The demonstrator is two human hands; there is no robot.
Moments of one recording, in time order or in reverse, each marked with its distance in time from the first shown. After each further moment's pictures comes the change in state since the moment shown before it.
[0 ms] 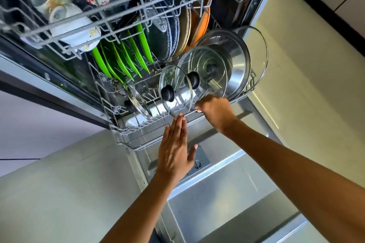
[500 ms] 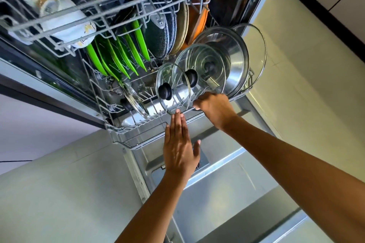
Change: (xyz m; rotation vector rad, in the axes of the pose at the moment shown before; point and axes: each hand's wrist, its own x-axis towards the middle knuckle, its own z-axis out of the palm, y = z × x) left_hand 0.008 0.018 0.009 -0.047 -0.018 -0.158; right_hand 0.003 0.001 -0.007 -0.053 -0.014 -0.057
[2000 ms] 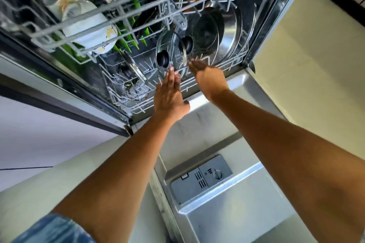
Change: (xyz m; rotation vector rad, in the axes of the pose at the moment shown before) left_hand 0.144 -0.076 -0.056 0.176 -0.212 -0.027; right_hand 0.115 -0.015 -0.012 0.006 0.051 0.181
